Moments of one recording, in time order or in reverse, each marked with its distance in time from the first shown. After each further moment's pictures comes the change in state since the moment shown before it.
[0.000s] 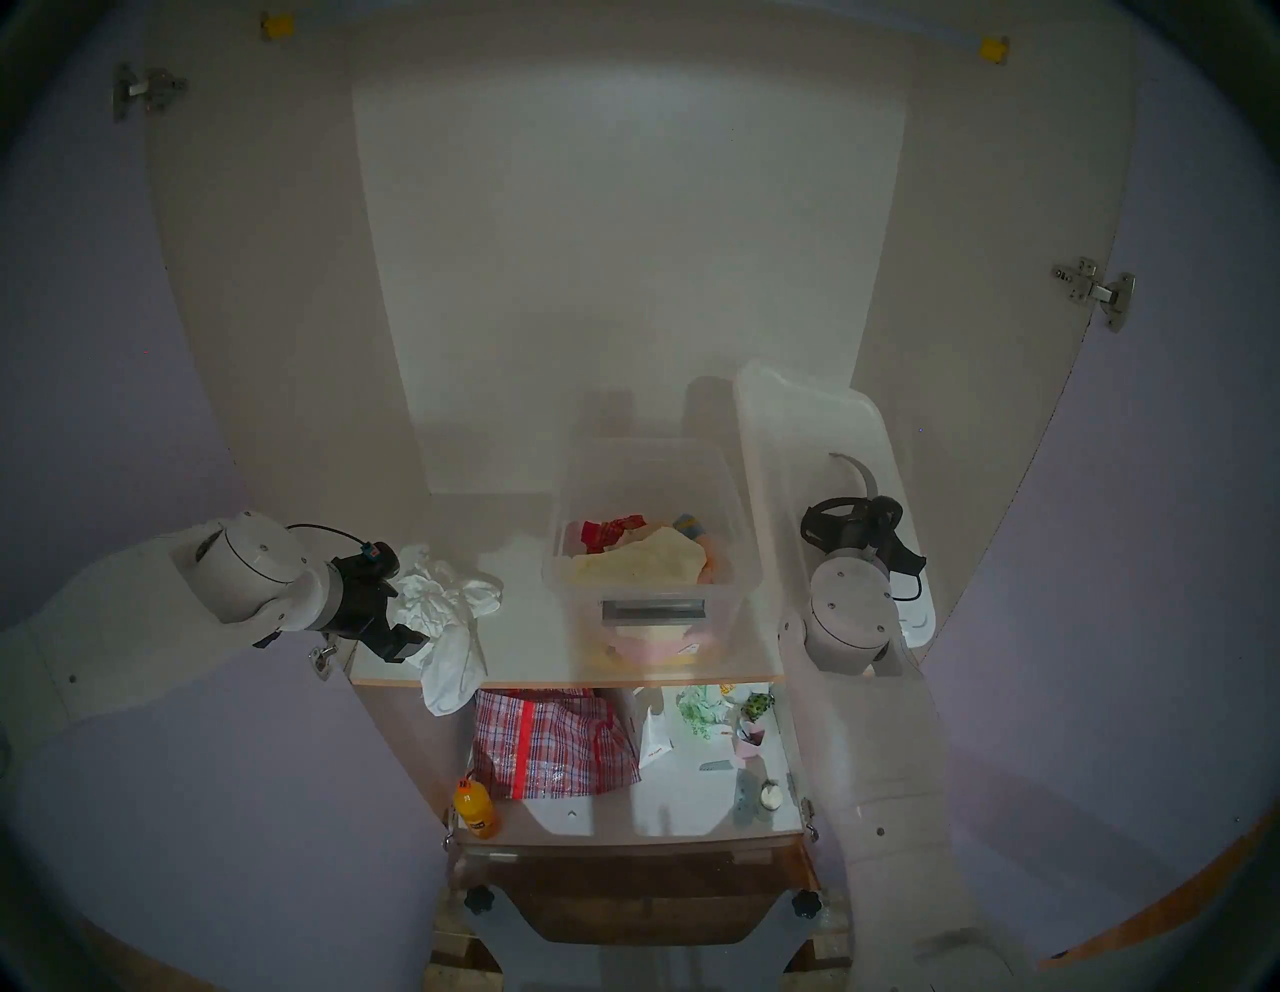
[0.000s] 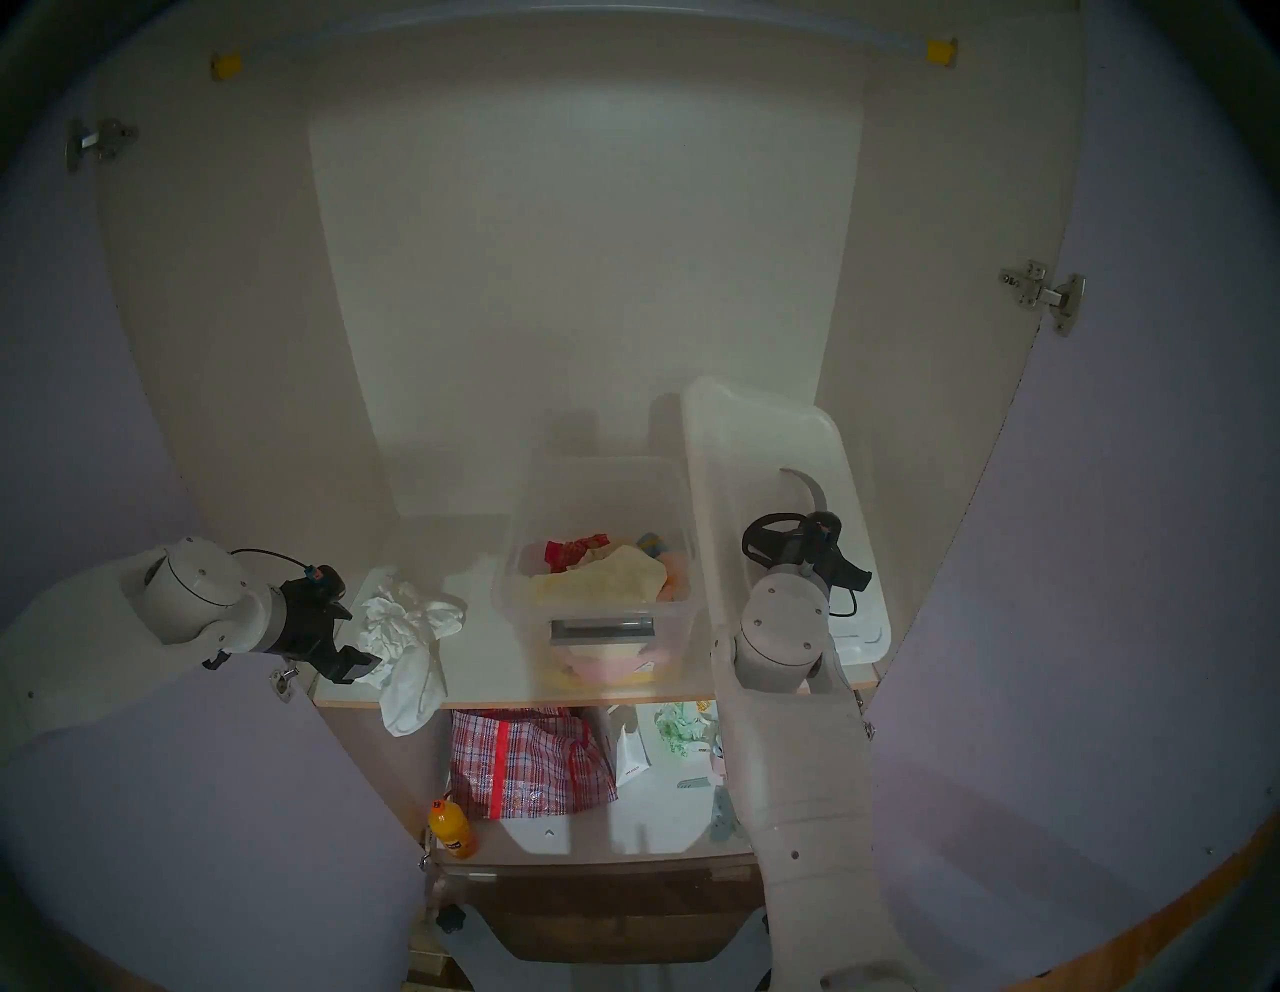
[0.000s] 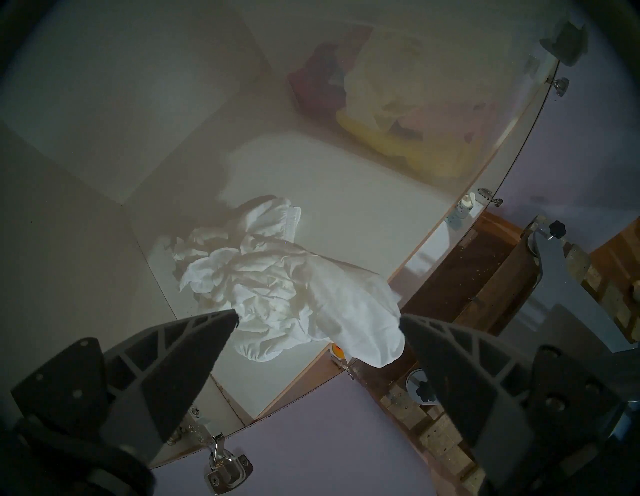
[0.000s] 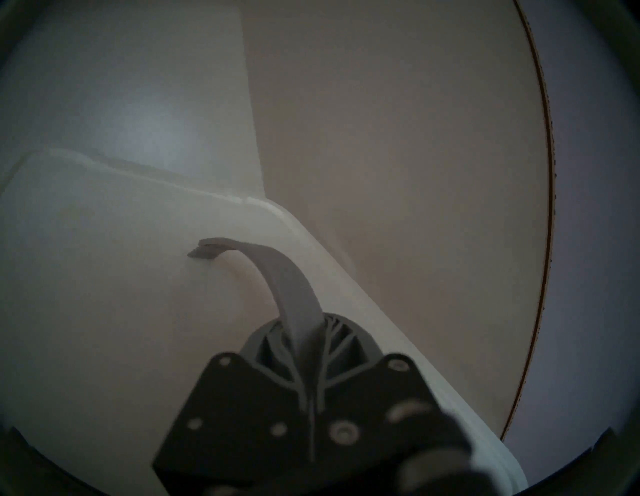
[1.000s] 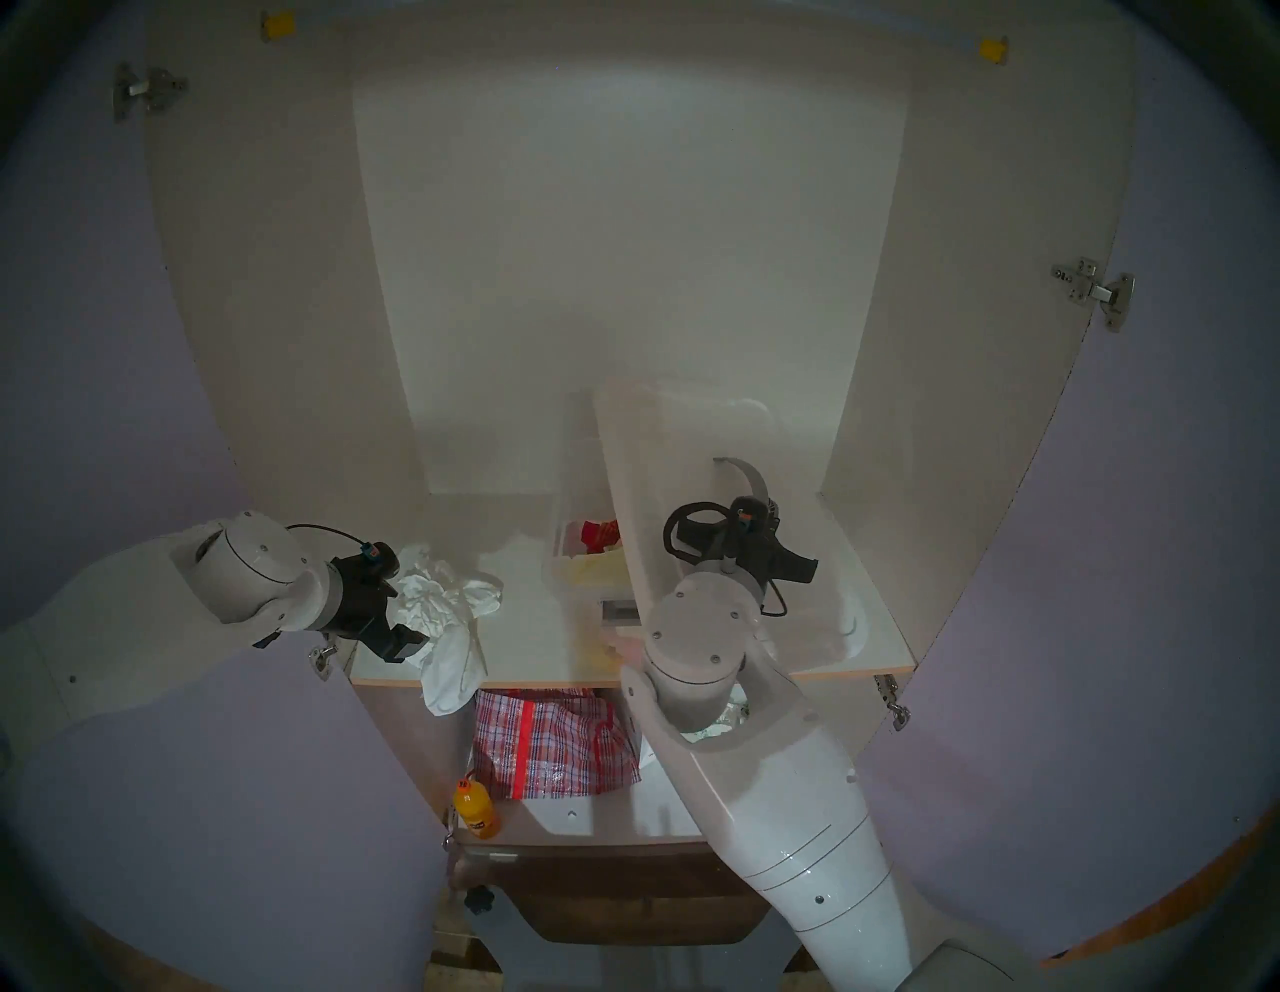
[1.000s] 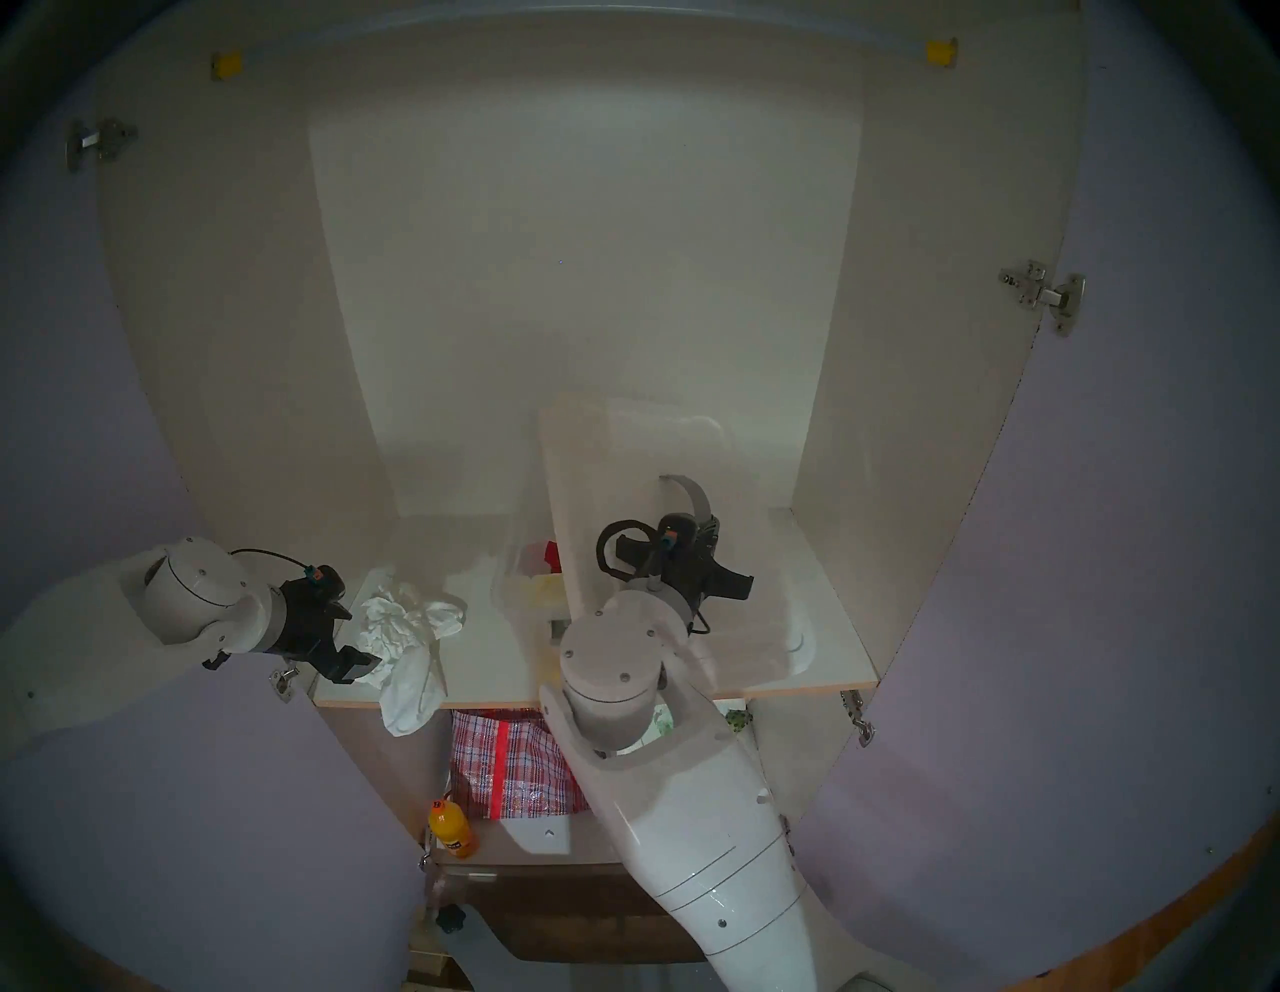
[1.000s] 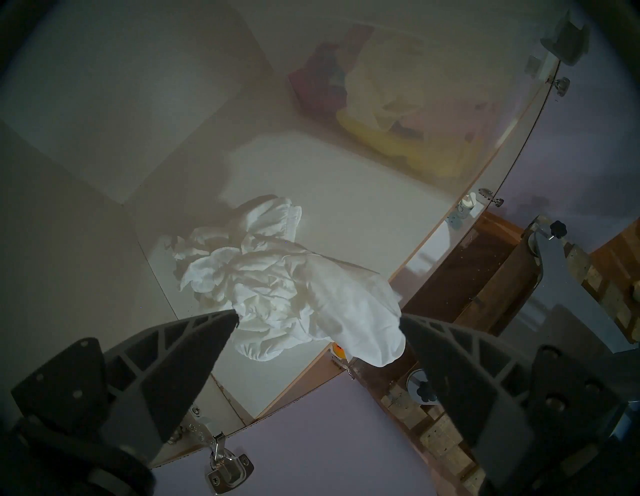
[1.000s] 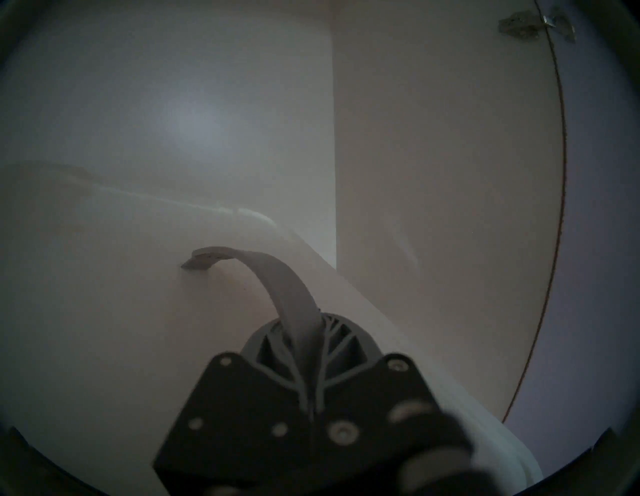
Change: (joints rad) left arm 0.000 0.000 0.000 0.000 0.000 0.000 0.002; right arm 0.115 0.034 -0.537 -0.010 0.062 0.107 -0.540
